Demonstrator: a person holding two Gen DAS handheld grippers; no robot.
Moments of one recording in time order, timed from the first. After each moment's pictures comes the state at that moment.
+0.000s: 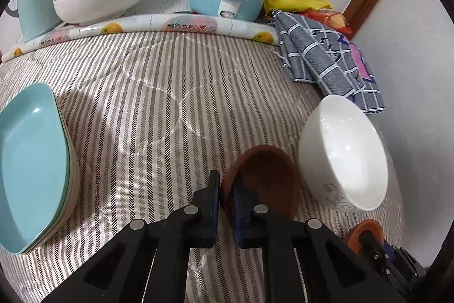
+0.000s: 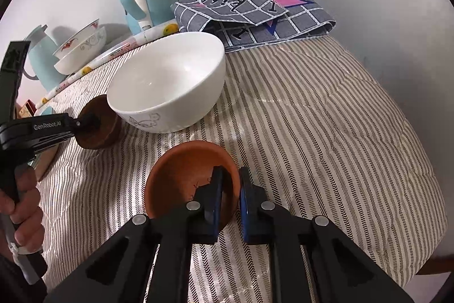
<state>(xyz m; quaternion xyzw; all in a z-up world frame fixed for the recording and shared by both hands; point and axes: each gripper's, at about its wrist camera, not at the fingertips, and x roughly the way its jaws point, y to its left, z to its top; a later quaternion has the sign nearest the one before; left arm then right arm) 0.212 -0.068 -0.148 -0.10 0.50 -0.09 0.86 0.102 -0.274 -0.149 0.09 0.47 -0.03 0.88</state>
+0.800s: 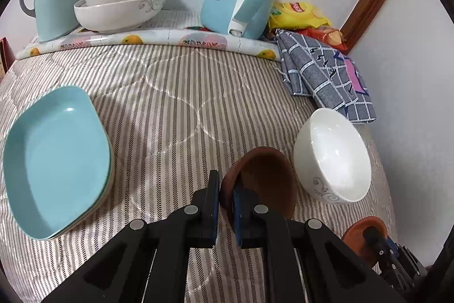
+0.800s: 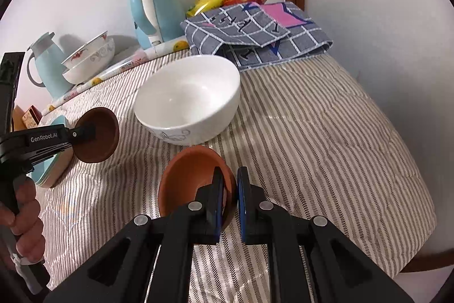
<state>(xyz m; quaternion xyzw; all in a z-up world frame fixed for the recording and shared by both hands) 0.191 -0.045 -0.120 -0.11 0.48 -0.08 0.87 0.088 -0.260 -0.114 0.09 0.45 -0.04 0.89</state>
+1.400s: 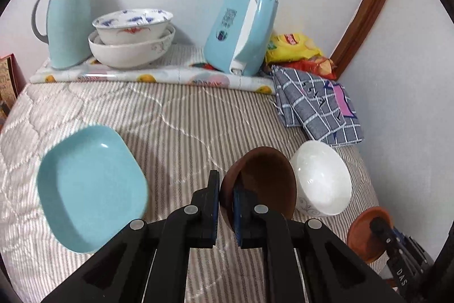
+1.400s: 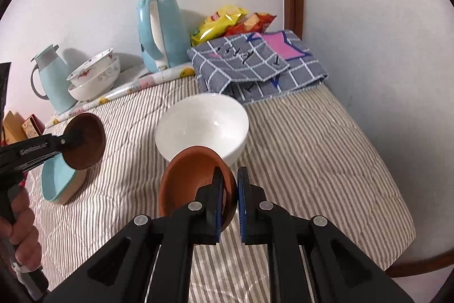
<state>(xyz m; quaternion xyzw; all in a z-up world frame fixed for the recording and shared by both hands) 0.182 -0.016 -0.067 -0.11 0.43 -0.07 0.89 0.095 -0.247 -0.065 0.07 0.42 -0.05 0.90</state>
